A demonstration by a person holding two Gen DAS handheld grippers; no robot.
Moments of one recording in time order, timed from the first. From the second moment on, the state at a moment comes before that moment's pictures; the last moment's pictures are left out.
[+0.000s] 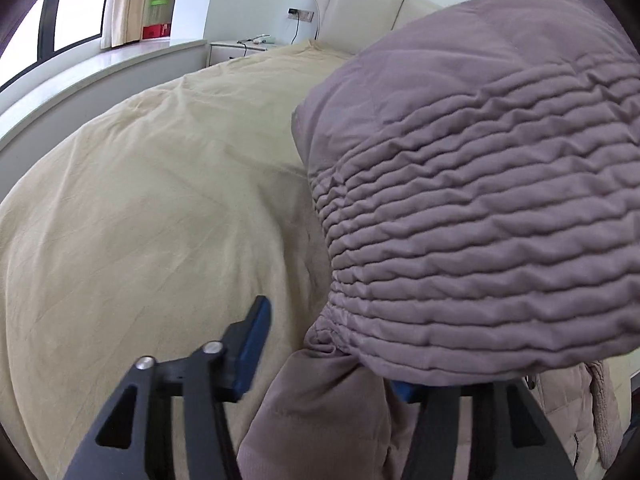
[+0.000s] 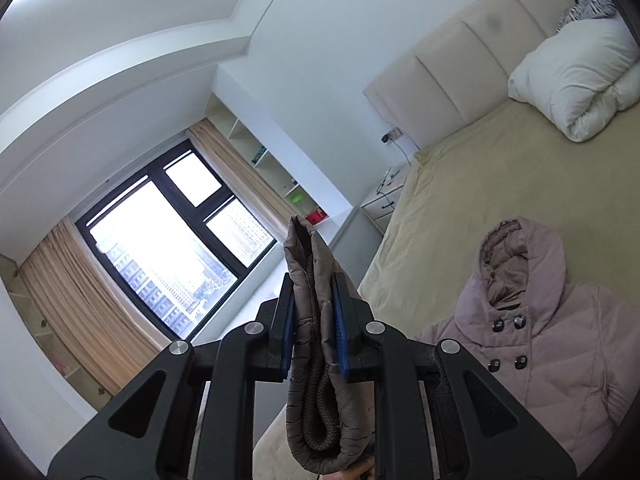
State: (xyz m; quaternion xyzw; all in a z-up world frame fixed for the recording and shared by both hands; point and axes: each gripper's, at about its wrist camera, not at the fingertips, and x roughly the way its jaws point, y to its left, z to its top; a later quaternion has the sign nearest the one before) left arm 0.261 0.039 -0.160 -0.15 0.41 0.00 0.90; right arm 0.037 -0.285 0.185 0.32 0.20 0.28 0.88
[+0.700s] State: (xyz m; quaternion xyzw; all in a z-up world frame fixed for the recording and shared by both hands) left arm 0.217 0.065 -0.168 -0.04 0.41 0.05 0.91; right arm 0.161 -0.422 -0.251 0.47 0.39 0.01 0.79
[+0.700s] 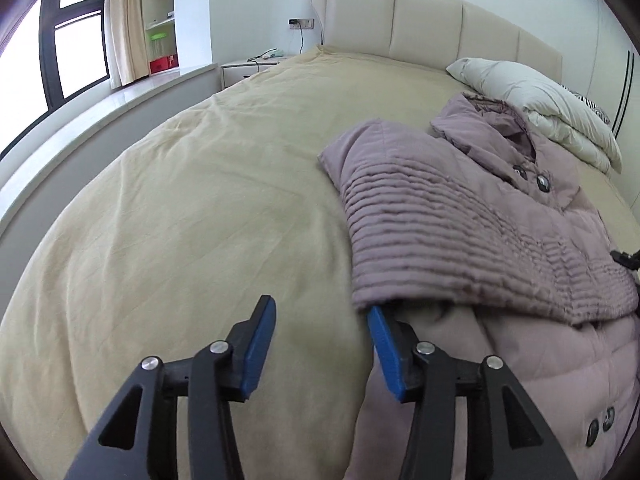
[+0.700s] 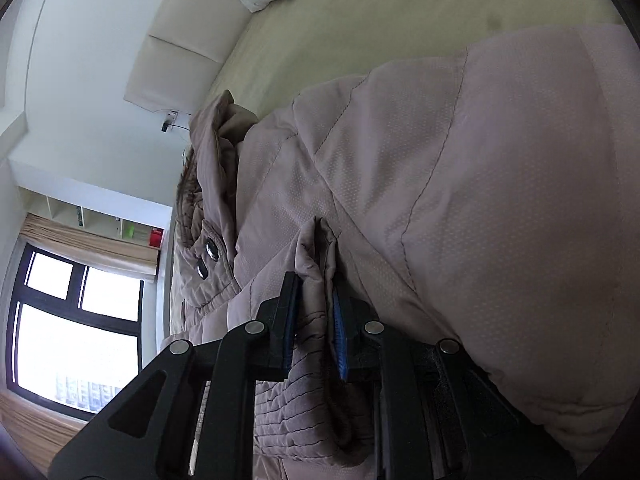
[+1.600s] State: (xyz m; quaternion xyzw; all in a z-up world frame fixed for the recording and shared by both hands) left arm 0.339 0.034 -0.168 0.05 0.43 0.02 0.90; right arm 0.130 -0.339 -0.177 0.19 0.40 0.02 0.89
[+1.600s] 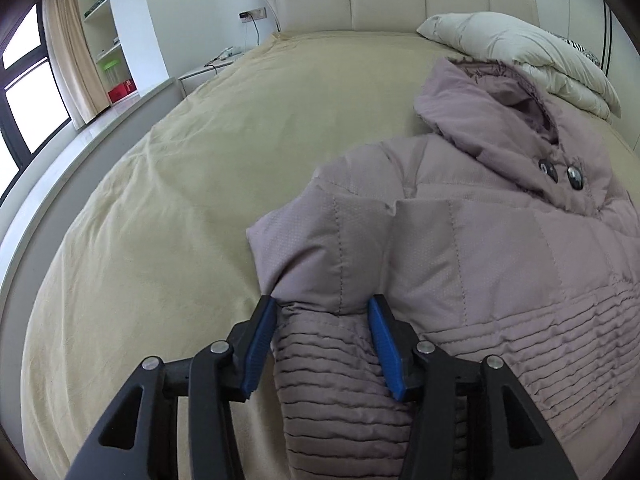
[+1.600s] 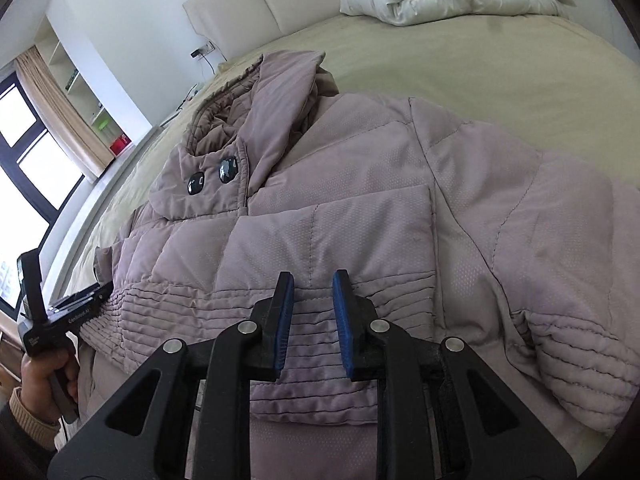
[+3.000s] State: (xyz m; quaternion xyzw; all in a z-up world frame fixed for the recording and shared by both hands) left arm 0.209 -0.022 -0.111 0.01 0.35 -0.05 0.94; right arm -0.108 -0.470 -0.150 0.37 0.29 -0.20 0.86
